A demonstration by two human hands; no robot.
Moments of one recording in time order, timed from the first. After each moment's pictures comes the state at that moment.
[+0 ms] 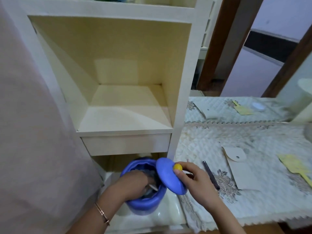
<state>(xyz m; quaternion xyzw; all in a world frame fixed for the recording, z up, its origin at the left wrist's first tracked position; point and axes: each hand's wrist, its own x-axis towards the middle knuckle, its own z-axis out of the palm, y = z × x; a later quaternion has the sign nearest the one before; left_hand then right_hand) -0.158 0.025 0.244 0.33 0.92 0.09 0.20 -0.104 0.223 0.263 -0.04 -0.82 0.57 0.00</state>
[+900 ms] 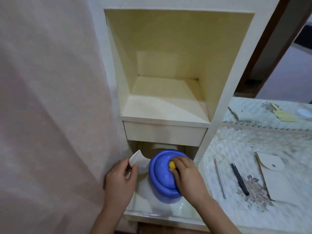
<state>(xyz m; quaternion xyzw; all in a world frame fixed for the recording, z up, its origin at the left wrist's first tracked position) -0.070 -0.051 0.264 -0.12 0.86 0.46 -0.20 -0.114 0.140 0.247 0.16 -0.96 0.24 0.06</state>
